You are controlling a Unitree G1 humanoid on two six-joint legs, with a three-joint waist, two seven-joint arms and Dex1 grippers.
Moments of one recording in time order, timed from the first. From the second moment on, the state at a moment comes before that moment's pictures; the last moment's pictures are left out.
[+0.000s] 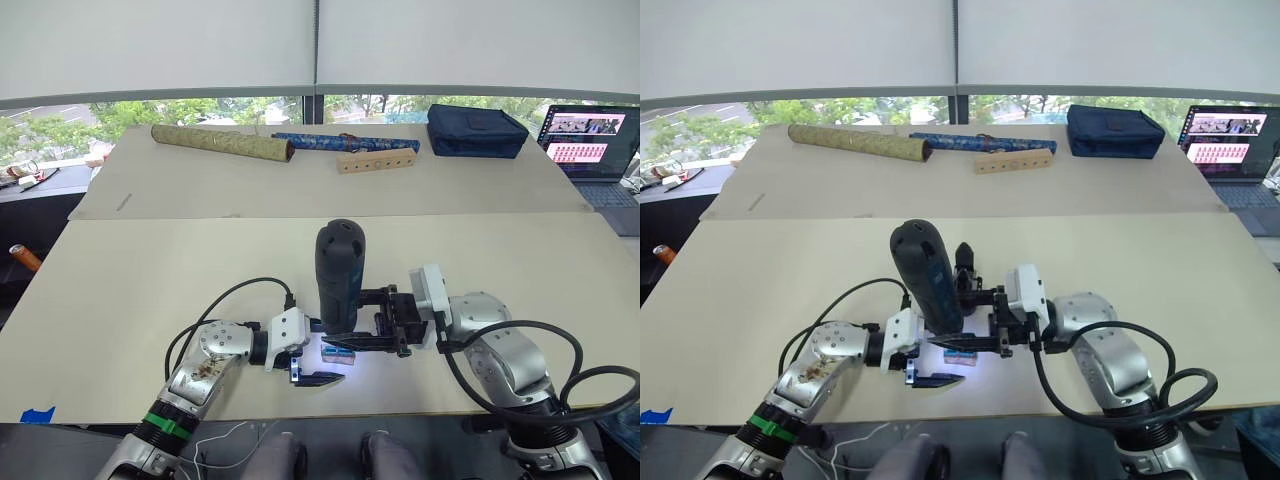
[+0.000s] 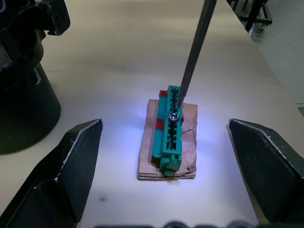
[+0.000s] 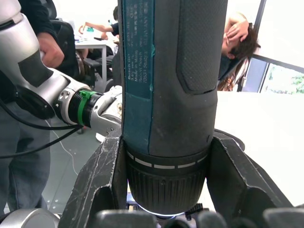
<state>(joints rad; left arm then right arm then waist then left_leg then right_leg) -0.25 0.45 -0.33 0.03 -0.16 0.07 -1.13 -0.31 -0.45 0.17 -0.30 0.53 0.21 1.20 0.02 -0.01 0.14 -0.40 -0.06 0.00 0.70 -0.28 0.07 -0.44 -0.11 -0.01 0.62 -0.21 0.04</state>
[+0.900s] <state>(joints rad) -0.25 0.45 -0.33 0.03 -0.16 0.07 -1.12 -0.31 -0.44 0.18 -0.28 0.53 0.21 1.19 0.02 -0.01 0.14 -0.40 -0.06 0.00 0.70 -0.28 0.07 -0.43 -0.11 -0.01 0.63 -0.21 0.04</state>
